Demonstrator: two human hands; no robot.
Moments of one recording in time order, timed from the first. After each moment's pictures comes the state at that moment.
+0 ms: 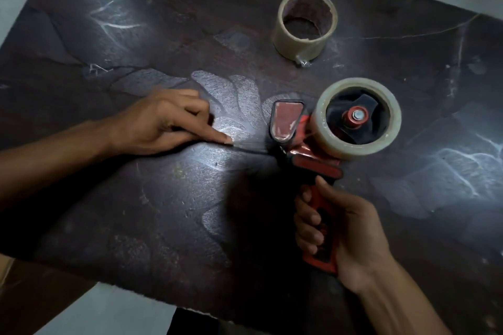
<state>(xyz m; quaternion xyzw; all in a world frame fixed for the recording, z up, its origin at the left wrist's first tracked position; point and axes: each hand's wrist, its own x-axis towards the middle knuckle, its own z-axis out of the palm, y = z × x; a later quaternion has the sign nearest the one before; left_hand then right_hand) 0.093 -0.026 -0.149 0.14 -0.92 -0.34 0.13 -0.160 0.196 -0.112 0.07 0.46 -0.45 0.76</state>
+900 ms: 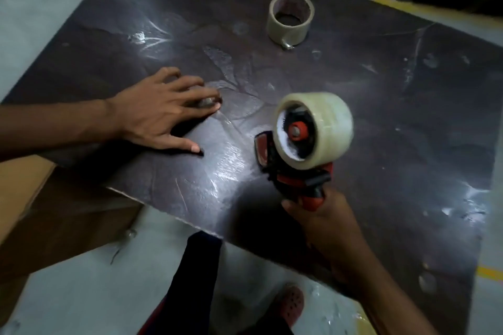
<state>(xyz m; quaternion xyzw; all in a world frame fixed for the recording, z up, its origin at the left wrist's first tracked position) 0.109 0.066 -0.093 0.20 -0.97 0.05 -0.15 -0.181 0.300 -0.102 -0.34 0.75 -0.26 0.50</state>
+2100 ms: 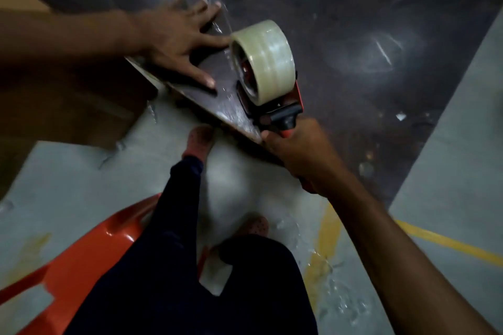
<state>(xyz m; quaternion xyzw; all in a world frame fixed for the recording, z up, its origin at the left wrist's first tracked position) 0.047 0.211 -0.092 0.32 -0.92 -0.04 -0.22 -0.210 0.394 -0.076 -0.48 0.71 -0.14 0.49</state>
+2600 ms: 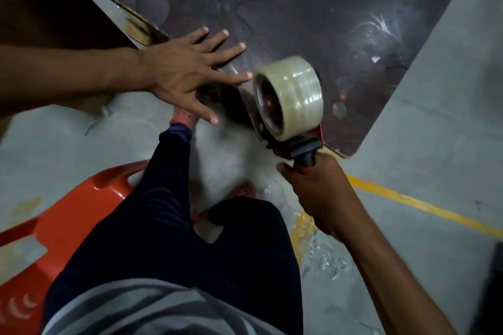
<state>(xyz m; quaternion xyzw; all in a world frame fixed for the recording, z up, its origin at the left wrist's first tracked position) -0.007 0.361 -0.115 0.22 -0.95 -0.10 -0.17 -0.292 0.566 -0.077 -0.39 0.75 -0.11 0.53</state>
